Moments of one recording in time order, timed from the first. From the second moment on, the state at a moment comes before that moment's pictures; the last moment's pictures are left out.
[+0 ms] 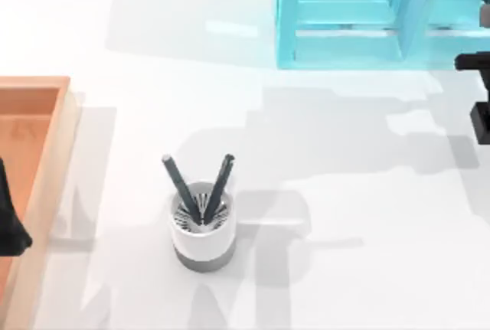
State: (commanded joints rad) left arm 0.00 0.00 0.00 0.00 0.00 0.00; right arm 0.02 2.14 1.80 -1.25 0.00 0.03
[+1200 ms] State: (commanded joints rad) left arm 0.00 0.00 0.00 0.00 0.00 0.00; right arm 0.51 2.06 2.05 -1.53 0.05 0.52
